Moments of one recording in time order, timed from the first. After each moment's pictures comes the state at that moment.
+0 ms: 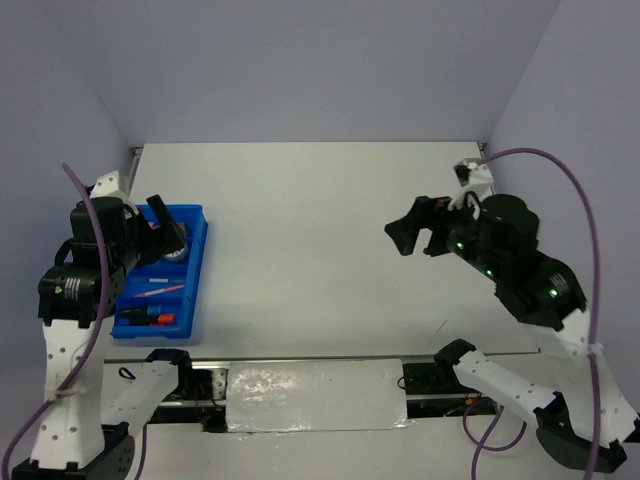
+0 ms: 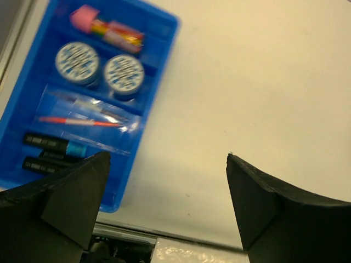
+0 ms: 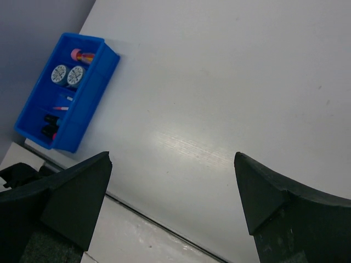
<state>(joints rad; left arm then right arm) 0.05 0.84 1.31 -1.11 -0.12 -0.43 0.53 0.85 1.32 -0.82 -0.01 0.39</state>
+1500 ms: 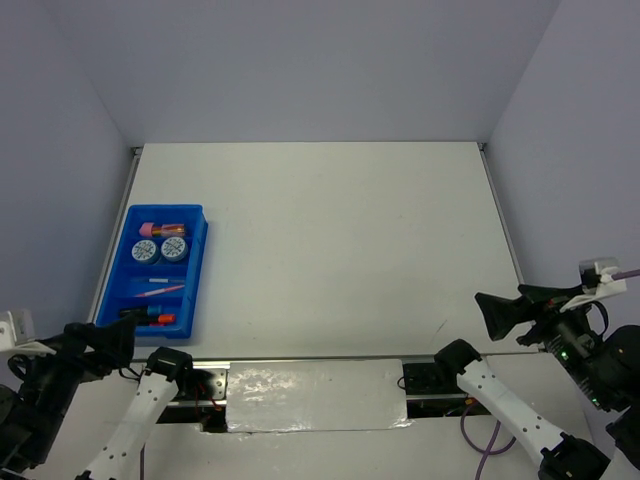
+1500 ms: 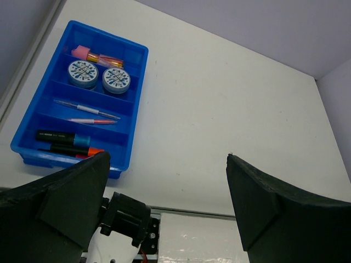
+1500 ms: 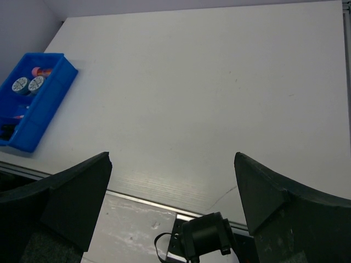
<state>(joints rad) -0.22 0.30 1.56 -1.44 -0.21 -0.45 0.52 0.42 1.56 -1.34 0.23 0.30</state>
